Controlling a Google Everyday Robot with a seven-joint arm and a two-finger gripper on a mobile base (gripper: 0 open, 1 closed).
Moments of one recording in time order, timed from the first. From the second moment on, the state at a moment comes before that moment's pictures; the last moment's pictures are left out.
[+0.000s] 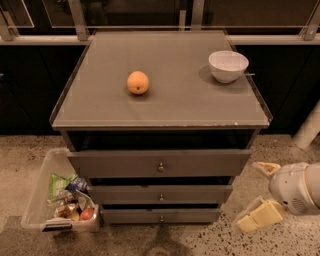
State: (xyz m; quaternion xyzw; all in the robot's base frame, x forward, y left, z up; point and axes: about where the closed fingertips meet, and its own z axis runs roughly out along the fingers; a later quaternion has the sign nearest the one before) arm 0.372 -0.211 0.762 -0.42 0.84 0.19 0.29
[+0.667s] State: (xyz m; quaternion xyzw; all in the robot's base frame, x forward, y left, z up) arm 0.422 -0.181 0.736 -0.45 0.80 0.25 0.31
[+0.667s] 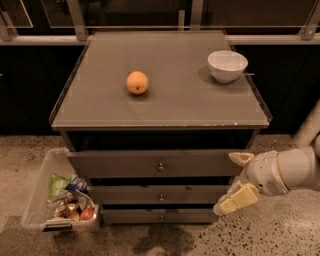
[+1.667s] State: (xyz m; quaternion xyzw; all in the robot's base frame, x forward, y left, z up) arm 0.471 -0.155 0.710 -0.47 0.77 0.28 0.33
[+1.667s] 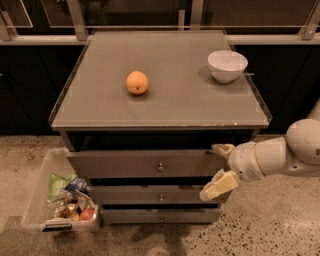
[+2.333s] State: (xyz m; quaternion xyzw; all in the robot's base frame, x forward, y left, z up) arm 0.526 -0.128 0.694 -0.51 0.75 0.27 0.34
